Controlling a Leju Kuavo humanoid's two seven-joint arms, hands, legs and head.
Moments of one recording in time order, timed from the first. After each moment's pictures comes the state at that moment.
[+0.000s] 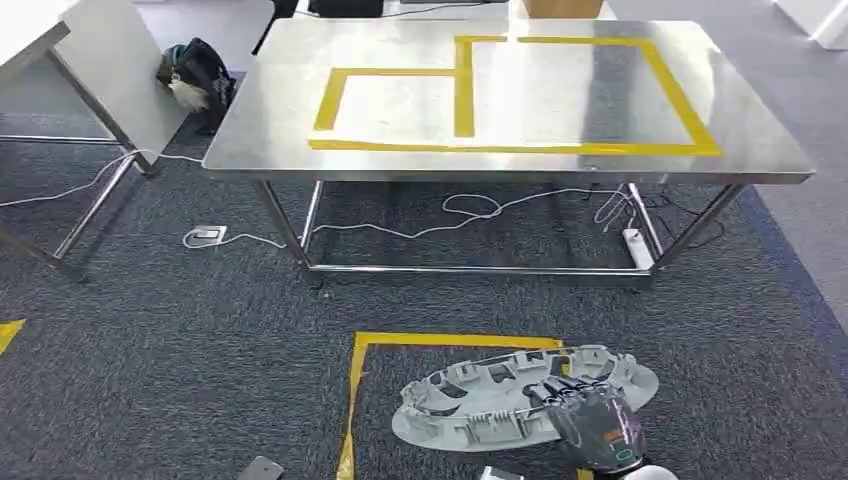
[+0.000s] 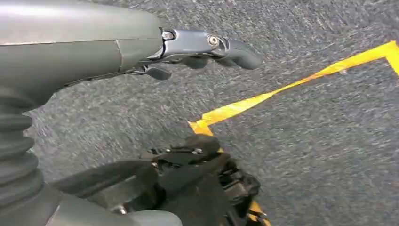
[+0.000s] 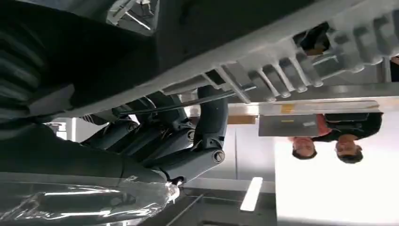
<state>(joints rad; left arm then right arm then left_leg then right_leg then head) -0.04 -0.13 0.57 -0.19 -0.83 0.18 -0.52 0.16 -0.36 0.69 -1.52 1.41 -0.63 0.19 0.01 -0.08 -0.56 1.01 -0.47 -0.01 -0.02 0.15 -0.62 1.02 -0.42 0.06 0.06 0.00</state>
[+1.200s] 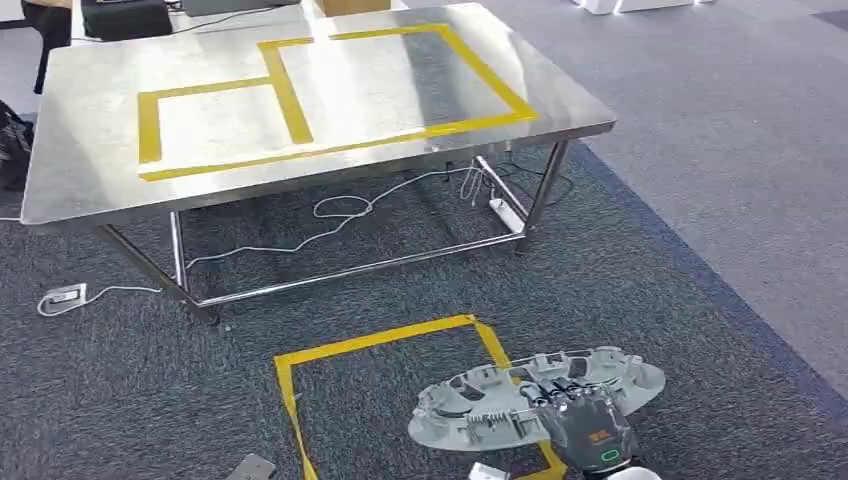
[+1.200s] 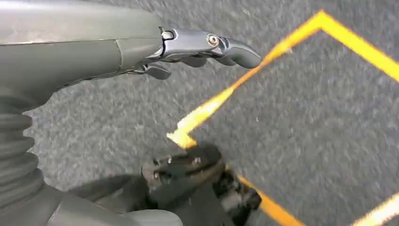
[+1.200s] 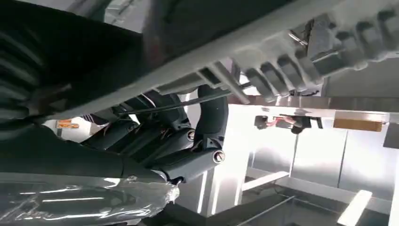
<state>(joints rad) -0.04 -0.12 0.58 -0.19 -0.83 0.18 -0.52 0.12 -0.37 0.74 -1.47 1.57 -0.58 0.36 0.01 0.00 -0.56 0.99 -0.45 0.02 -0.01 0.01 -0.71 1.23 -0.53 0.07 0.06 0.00</state>
